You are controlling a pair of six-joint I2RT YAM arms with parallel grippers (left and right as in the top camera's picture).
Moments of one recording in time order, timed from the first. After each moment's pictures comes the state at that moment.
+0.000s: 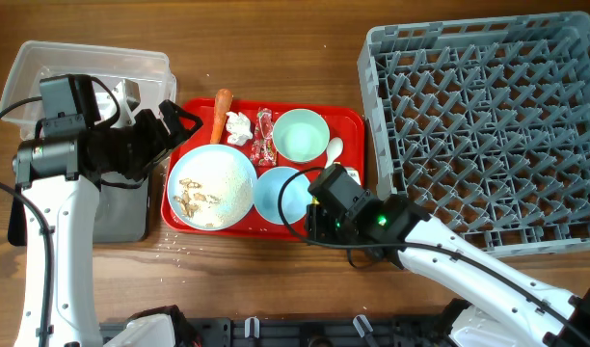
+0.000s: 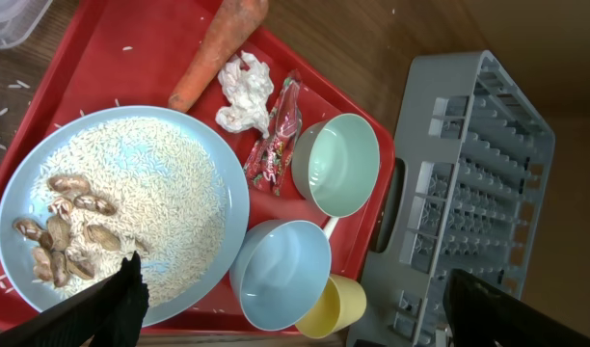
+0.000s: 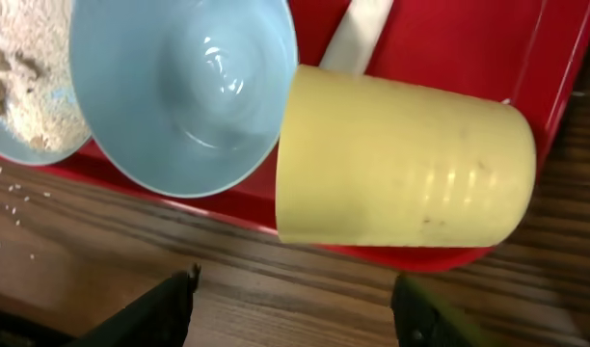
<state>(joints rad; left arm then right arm) 0.18 1.33 1.24 -1.01 0.57 -0.41 0.84 1.35 0.88 -0.71 -0.04 0.81</state>
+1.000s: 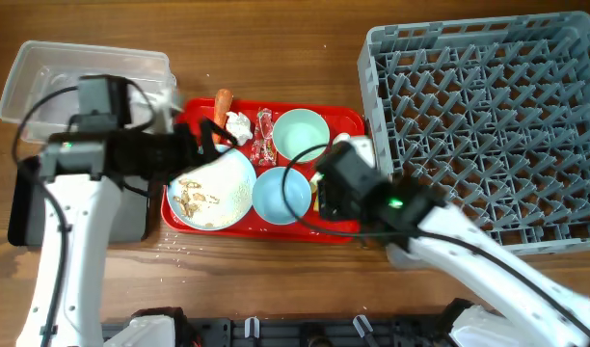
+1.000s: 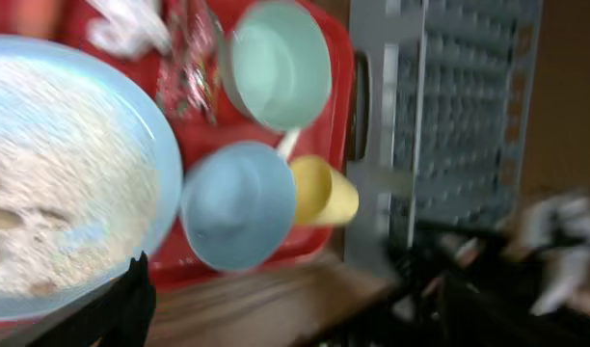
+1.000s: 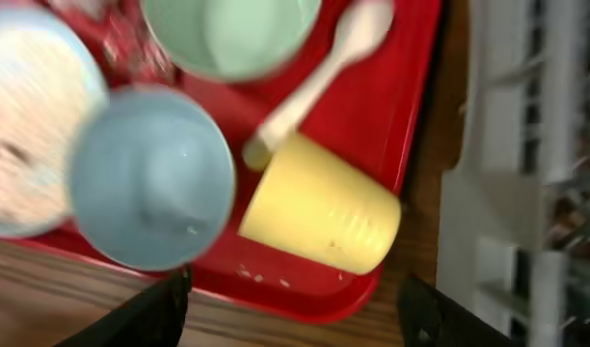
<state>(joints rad) 0.01 1.33 1.24 -1.10 0.66 -0.25 0.77 1.32 1.07 -0.88 0.18 0.63</state>
